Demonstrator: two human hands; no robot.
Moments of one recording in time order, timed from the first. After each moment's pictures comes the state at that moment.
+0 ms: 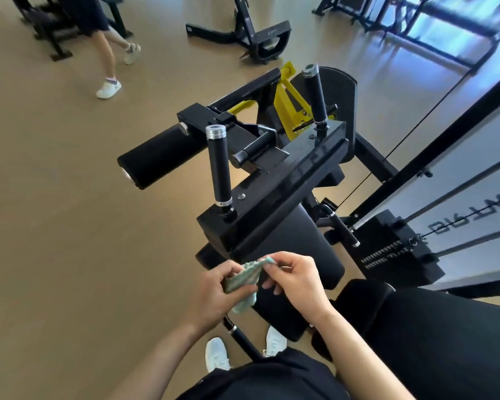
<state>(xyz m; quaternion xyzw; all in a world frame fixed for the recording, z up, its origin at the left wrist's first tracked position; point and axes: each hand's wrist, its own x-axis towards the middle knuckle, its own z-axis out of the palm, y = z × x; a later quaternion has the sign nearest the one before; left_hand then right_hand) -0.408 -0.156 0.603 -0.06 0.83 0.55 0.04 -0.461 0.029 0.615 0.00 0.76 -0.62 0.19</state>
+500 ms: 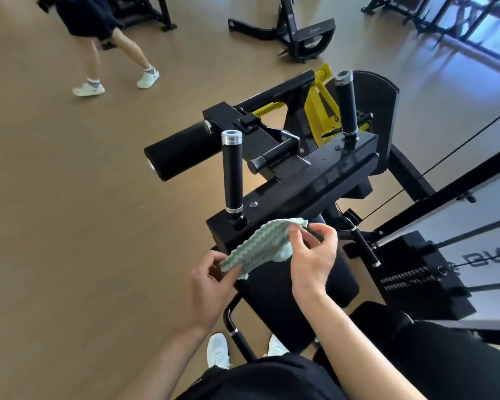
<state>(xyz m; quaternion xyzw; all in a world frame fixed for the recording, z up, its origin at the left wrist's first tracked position) -0.421 -0.139 0.613 -0.24 0.80 0.54 -0.13 -0.524 0.004 0.611 0.17 0.71 -0.68 -0.04</state>
